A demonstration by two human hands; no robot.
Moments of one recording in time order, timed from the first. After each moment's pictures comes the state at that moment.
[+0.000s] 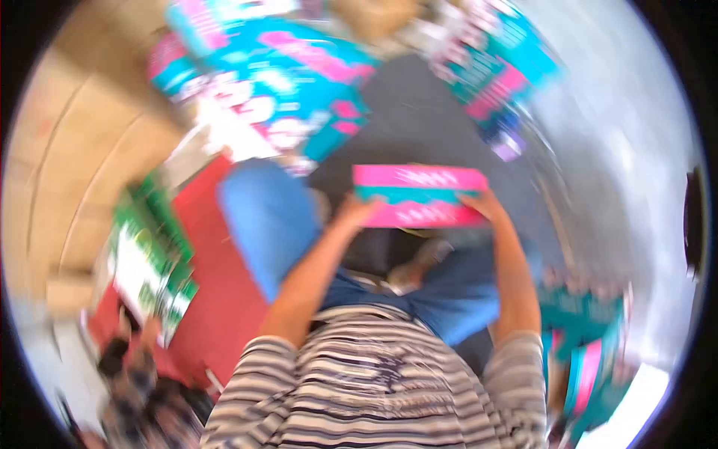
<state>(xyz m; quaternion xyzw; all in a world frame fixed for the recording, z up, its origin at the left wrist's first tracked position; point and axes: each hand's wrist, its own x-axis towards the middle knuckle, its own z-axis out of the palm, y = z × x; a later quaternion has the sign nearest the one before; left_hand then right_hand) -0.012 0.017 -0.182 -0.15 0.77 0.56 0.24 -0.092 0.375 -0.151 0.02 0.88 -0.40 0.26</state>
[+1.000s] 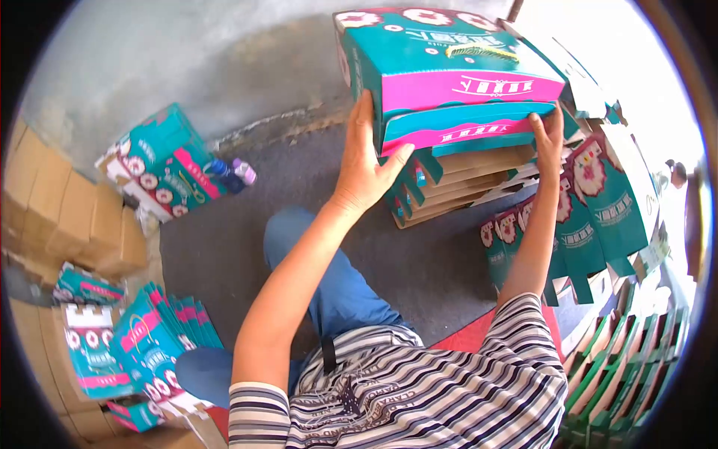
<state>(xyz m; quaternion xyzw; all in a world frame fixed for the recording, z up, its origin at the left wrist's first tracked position) 0.123 0.459 0.094 0.64 0.48 0.60 -0.02 0.432 0.644 0.124 0.26 0.70 -0.26 -0.60</state>
